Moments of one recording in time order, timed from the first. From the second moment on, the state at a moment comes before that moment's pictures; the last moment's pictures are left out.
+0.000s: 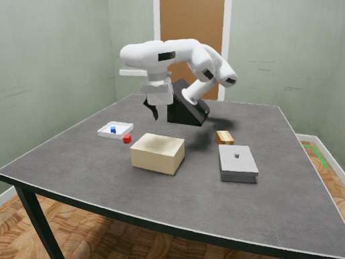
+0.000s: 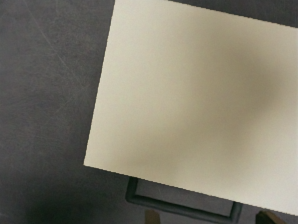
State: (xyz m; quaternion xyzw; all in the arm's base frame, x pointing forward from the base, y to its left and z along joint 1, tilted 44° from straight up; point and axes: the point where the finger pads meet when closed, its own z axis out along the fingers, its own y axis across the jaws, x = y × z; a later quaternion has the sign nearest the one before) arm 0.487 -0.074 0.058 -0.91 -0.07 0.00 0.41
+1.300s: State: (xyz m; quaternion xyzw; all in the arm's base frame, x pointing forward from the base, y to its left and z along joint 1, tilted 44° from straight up) arm 0.507 0.148 0.272 -0.92 -0.05 -0.06 0.37
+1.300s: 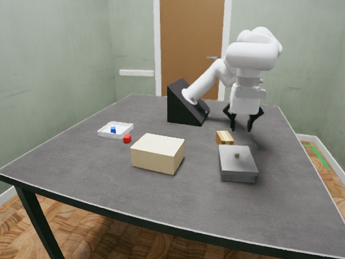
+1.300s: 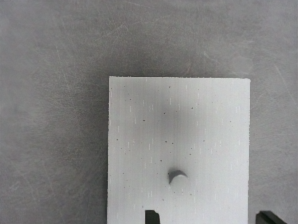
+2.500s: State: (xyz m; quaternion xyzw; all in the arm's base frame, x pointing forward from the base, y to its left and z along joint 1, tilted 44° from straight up) arm 0.507 0.149 0.273 -0.92 -0.05 -0.06 0.37
